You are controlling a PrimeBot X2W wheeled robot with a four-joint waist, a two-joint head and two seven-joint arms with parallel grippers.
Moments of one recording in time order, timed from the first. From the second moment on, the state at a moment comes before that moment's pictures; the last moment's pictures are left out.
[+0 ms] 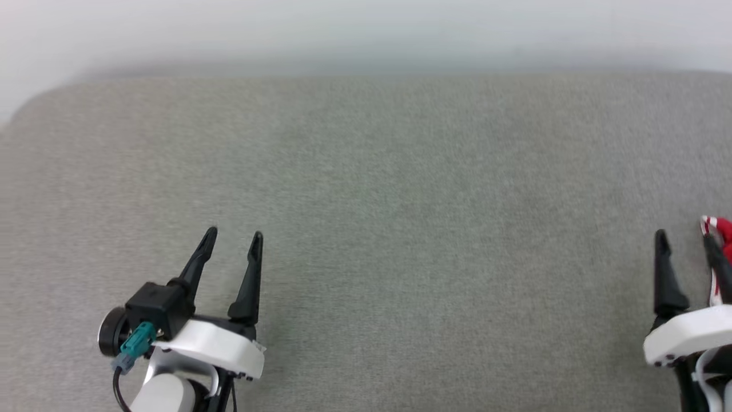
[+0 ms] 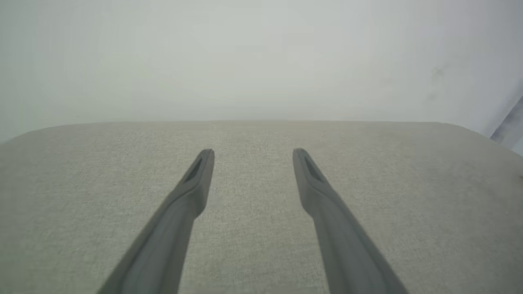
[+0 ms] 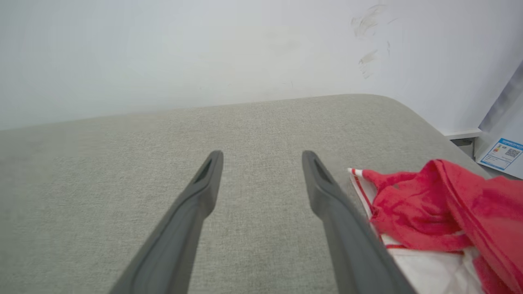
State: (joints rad) left arm -0.16 0.30 -0.29 0.09 -0.42 0.04 -0.26; right arm -0.12 -0.09 -0.27 0.11 0.14 0.13 -0.04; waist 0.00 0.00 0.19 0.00
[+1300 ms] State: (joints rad) left arm 0.00 0.25 -0.20 0.13 -0.34 0.02 -0.26; right arm 0.18 -0.05 -0.11 -0.21 0.19 0.13 0.05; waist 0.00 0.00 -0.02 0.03
